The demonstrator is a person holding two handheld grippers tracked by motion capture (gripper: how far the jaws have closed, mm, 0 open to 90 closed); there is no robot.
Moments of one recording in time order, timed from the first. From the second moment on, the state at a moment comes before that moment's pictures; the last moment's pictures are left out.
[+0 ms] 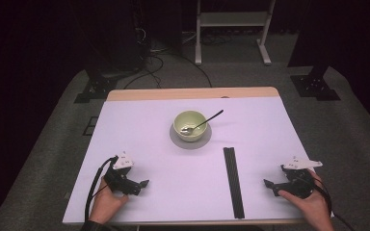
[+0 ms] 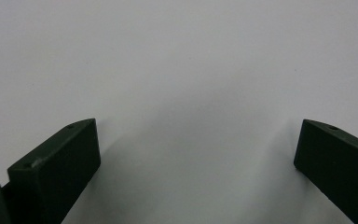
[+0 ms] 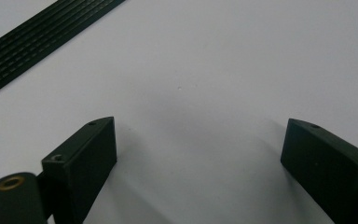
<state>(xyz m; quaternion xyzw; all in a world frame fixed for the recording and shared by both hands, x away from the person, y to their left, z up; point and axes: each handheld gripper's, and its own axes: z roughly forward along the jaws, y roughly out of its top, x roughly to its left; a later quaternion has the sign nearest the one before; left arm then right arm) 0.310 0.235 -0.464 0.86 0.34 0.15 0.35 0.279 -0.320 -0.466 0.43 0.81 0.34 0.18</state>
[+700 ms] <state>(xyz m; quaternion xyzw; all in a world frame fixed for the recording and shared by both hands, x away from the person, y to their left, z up) 0.310 0.235 -0.464 0.86 0.34 0.15 0.36 0.289 -0.318 -0.459 0.44 0.81 0.35 0.18</state>
